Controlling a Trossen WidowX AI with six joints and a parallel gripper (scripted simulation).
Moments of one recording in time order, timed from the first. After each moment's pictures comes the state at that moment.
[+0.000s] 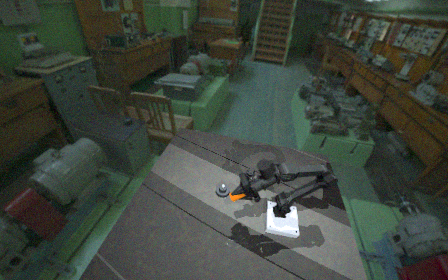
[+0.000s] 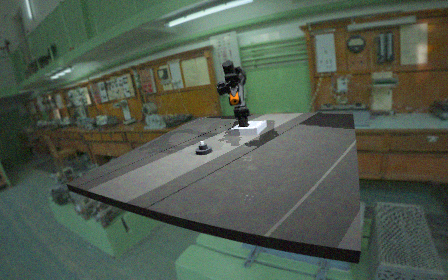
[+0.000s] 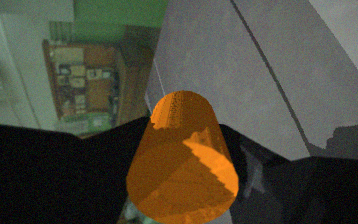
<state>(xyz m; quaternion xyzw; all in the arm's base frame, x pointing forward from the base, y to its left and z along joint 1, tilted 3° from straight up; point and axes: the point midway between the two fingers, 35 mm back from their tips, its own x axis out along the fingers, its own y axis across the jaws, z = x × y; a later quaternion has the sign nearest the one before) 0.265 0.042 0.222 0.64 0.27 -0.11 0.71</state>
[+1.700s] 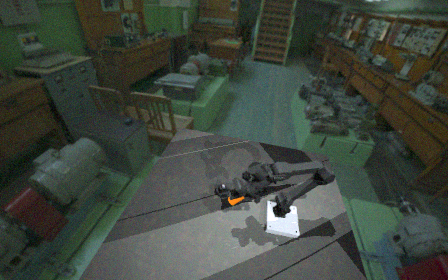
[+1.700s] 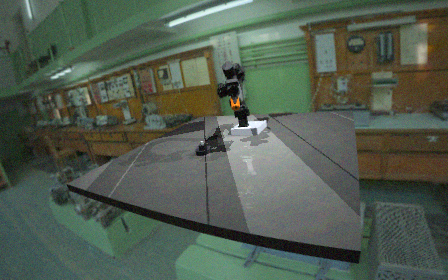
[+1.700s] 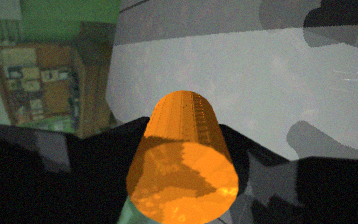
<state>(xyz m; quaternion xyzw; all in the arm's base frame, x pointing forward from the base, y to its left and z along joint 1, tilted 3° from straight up) 0.269 0.043 0.197 0.62 0.34 -0.18 0.69</state>
